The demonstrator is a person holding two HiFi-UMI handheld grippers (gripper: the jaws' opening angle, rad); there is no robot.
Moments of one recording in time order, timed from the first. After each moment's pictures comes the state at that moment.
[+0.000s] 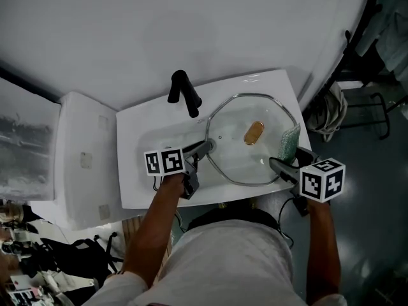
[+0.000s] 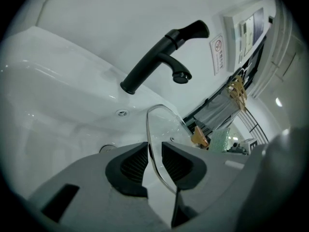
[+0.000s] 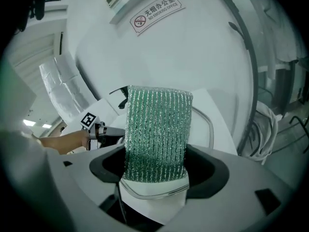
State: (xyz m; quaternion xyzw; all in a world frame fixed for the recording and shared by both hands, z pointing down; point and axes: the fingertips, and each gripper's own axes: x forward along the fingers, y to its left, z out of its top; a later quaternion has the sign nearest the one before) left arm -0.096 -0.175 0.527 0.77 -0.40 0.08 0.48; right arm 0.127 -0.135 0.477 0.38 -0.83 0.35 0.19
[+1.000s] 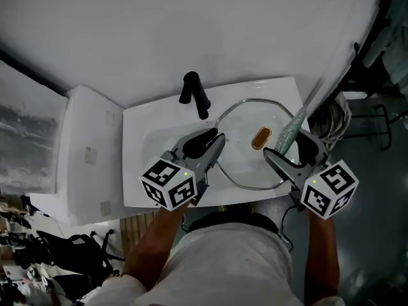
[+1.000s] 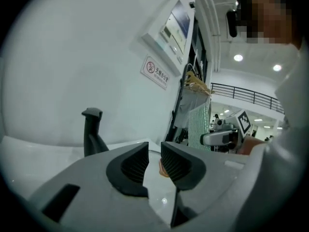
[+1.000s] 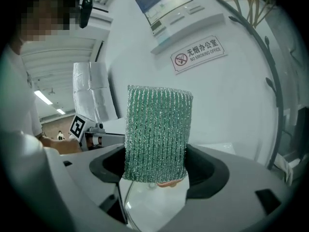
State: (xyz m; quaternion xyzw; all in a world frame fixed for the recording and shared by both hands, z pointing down) left arm -0.054 -0.167 0.364 0.90 -0.40 0.05 0.18; right arm 0.073 -0.158 0.352 0.35 -0.92 0.17 0.08
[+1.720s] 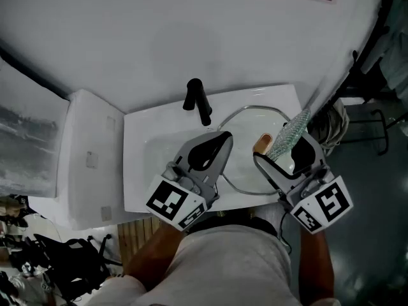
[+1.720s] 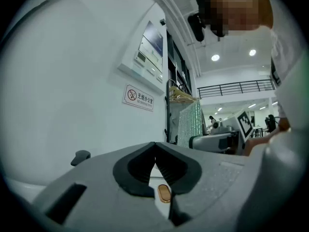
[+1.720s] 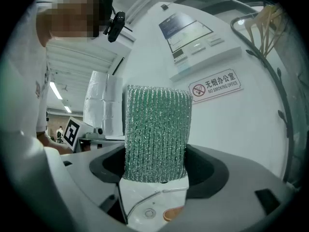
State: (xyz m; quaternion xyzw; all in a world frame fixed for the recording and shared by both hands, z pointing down) left arm -0.035 -0.151 0.287 0.92 -0.40 -0.01 0.03; right arm 0.041 -0.146 0.284 0.35 -0.94 0.04 -0.02
